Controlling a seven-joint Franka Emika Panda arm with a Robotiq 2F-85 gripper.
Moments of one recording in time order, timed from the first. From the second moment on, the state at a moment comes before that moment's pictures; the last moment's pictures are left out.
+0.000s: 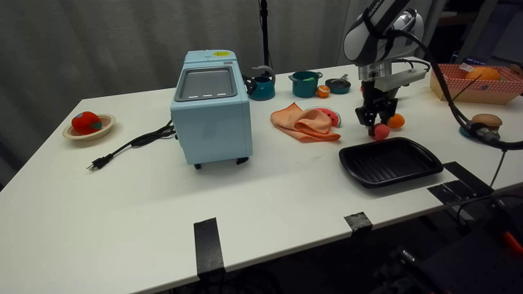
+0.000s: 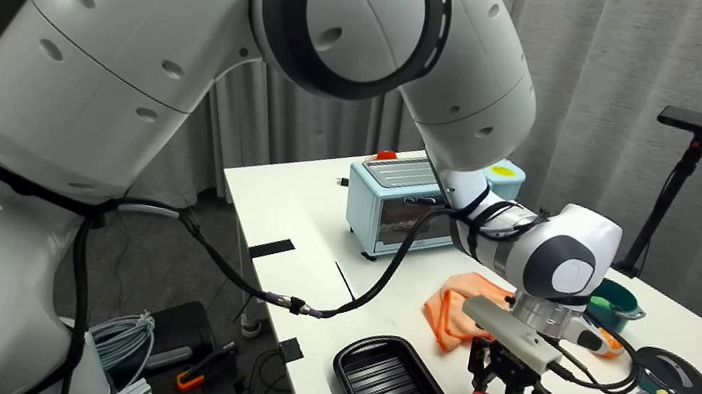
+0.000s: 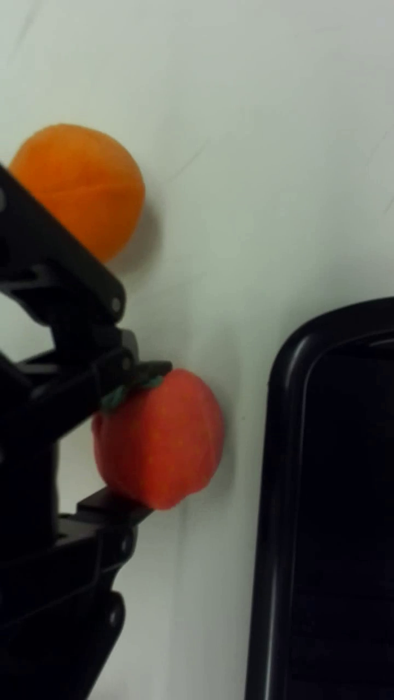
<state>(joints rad) -0.17 0.72 -0.08 -1.78 -0.13 2.17 -0.08</state>
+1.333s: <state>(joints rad) -0.19 0.35 -0.04 -1.98 -0.01 2.18 -0.34</state>
